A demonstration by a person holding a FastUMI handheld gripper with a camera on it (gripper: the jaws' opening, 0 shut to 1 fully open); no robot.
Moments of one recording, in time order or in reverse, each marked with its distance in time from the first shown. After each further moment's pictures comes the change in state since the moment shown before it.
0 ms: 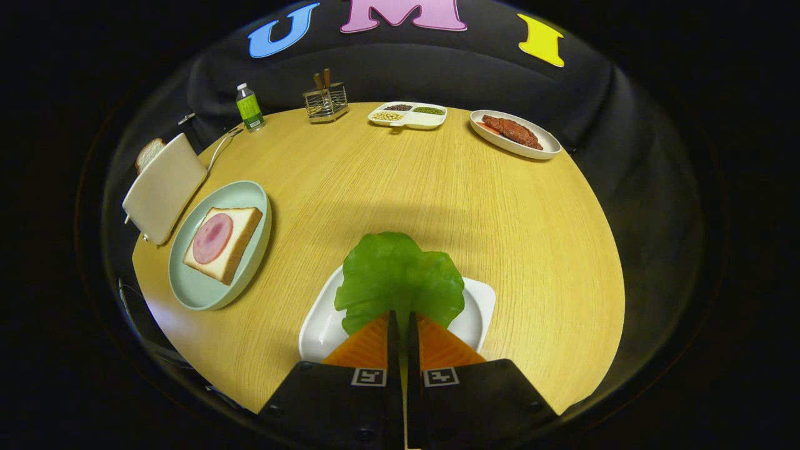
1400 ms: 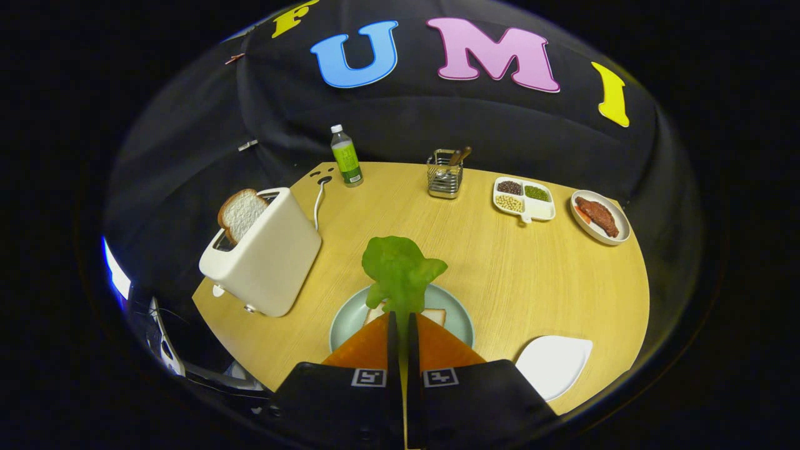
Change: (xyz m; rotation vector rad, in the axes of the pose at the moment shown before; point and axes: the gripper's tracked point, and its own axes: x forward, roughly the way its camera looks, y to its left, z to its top) arm -0.064 0.233 0.121 -0.027 -0.149 0.236
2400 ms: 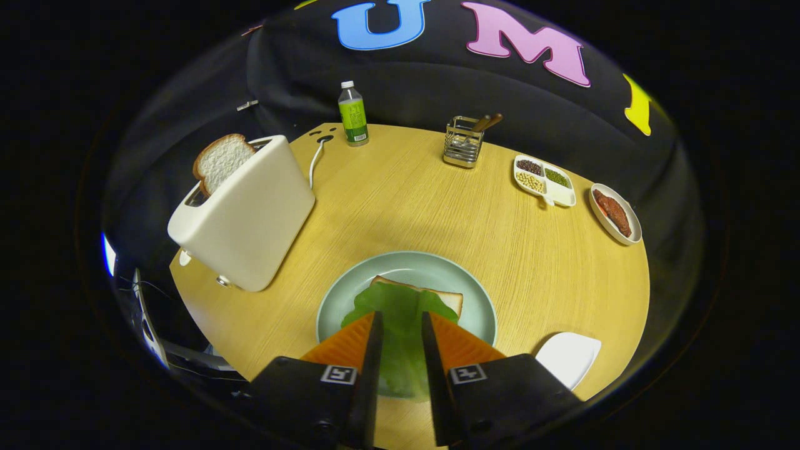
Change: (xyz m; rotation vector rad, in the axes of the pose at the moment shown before) arm 0.040 0.008 -0.039 -0.097 0.127 -0.053
